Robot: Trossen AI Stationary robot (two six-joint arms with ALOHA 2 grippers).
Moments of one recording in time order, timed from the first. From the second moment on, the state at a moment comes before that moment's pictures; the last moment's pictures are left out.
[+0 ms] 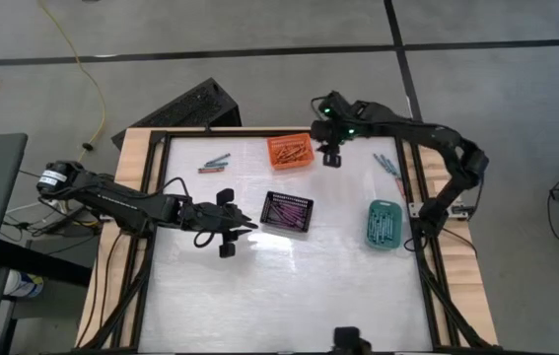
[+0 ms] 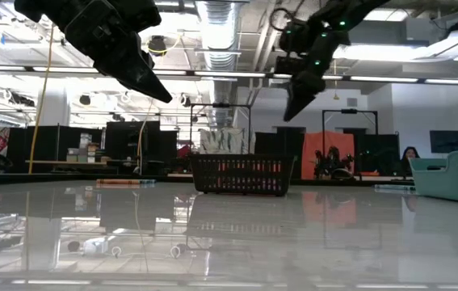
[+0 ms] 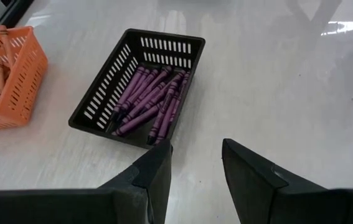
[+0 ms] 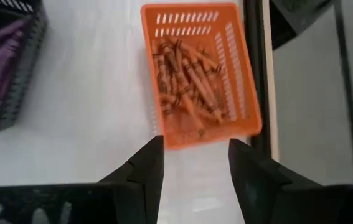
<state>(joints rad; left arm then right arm) -0.18 1.23 0.69 -0.05 -0.28 -0.08 -0.60 1.67 1.41 -0.75 -0.07 -0.59</state>
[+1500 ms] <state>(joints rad) -0.18 1.23 0.69 -0.04 -0.28 -0.07 -0.62 2.23 1.86 -1.03 0.07 -0.89</state>
